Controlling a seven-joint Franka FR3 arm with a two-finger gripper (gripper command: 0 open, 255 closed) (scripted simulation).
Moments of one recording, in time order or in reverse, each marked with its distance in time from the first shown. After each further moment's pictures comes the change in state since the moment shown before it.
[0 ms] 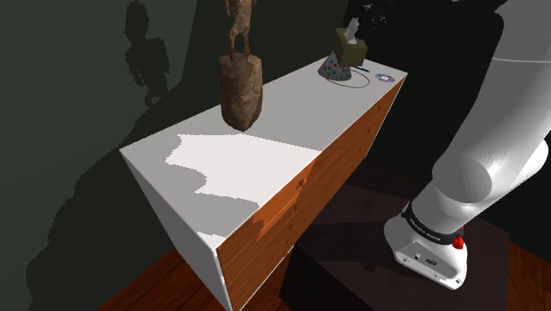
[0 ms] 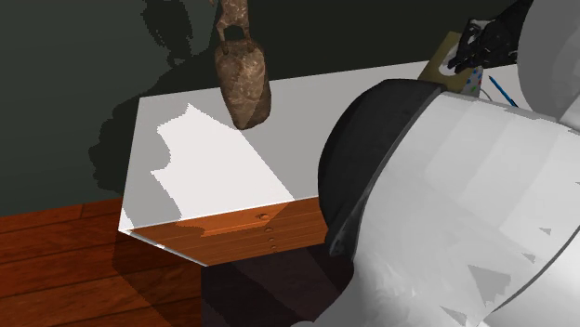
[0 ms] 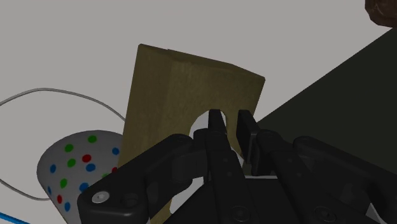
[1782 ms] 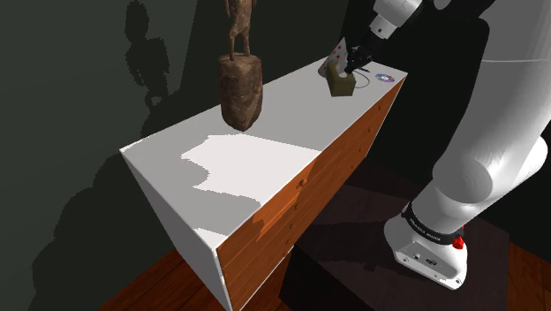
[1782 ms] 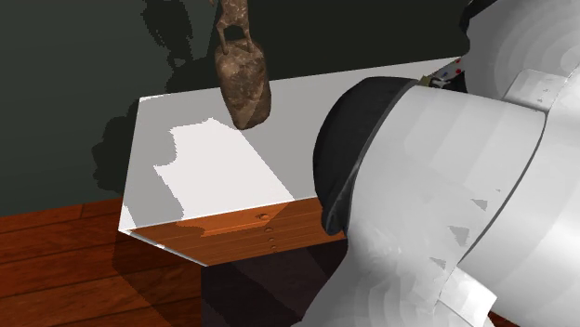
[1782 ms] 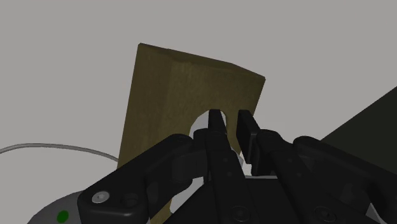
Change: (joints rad) arm 0.011 0.072 0.031 -0.255 0.089 0.281 -0.156
